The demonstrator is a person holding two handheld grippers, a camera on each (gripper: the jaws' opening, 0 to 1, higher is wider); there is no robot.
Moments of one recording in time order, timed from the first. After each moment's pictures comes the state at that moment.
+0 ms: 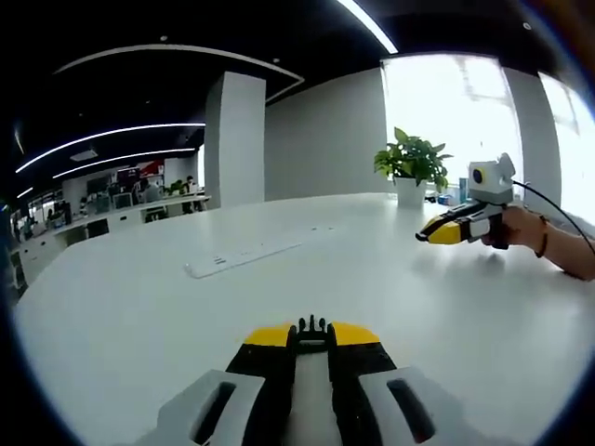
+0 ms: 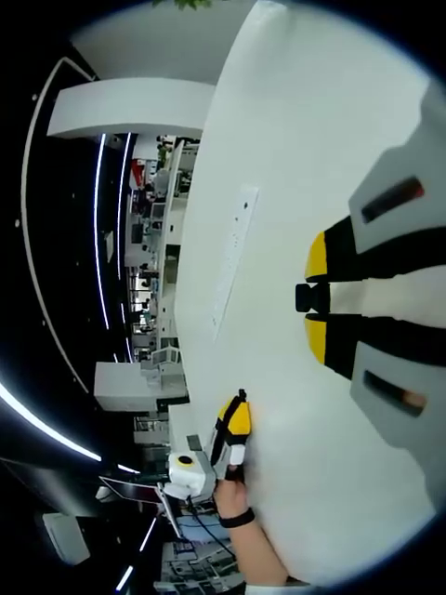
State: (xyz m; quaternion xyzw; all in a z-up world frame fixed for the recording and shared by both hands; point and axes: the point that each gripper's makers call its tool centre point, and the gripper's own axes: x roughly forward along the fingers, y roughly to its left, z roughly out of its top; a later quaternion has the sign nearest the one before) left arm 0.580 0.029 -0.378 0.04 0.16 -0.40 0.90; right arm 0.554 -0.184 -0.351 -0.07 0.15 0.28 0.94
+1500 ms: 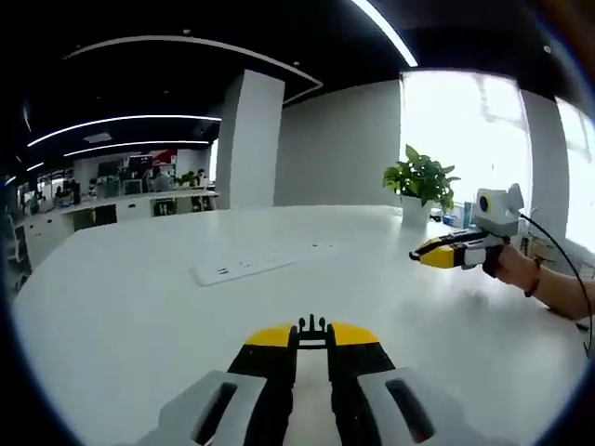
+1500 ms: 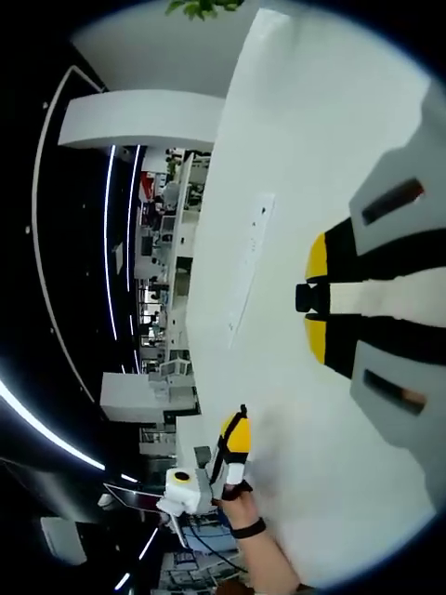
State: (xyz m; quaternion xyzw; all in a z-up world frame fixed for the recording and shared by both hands) left arm 0.567 0.033 -0.343 0.00 0.16 -0.38 0.91; right arm 0.551 -0.174 -0.326 -0.08 0.12 0.25 0.96
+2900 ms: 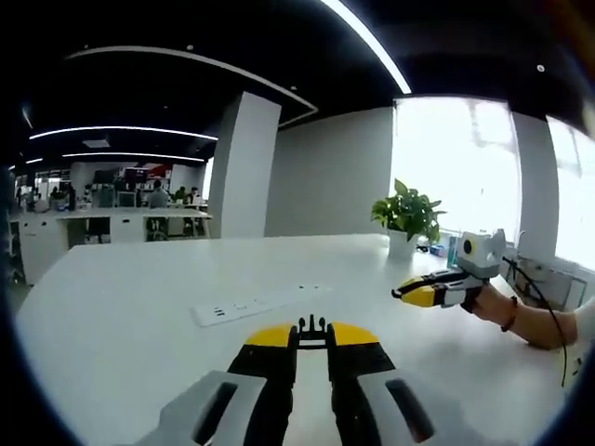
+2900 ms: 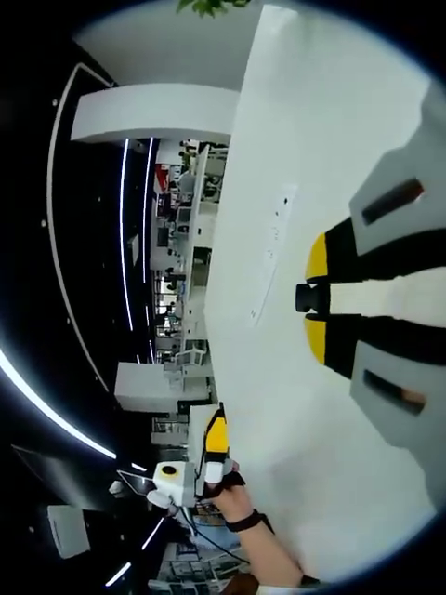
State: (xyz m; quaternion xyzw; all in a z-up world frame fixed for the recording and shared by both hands) left arm 0.548 0.037 -0.282 -0.05 0.12 -0.41 0.90; right arm 0.539 -0.161 -0.303 -0.07 0.09 0.27 0.96
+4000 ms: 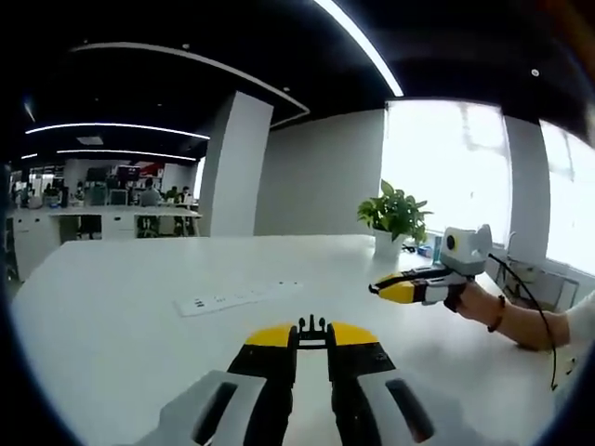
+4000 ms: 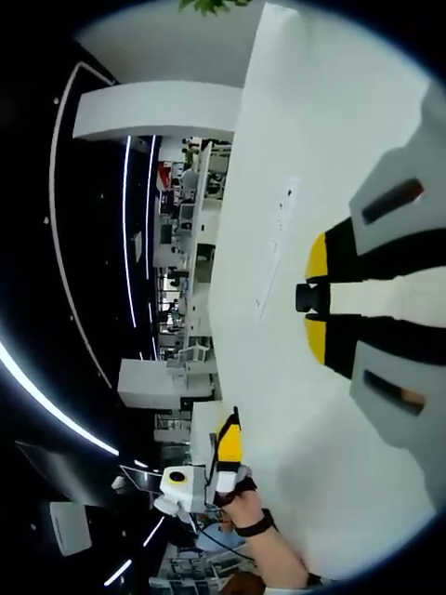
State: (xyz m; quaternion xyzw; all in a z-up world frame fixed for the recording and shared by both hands) left arm 0.517 0.029 -0.283 -0.06 0.11 -0.43 0.90; right arm 0.530 -0.149 -0.296 -0.07 0.08 0.27 0.96
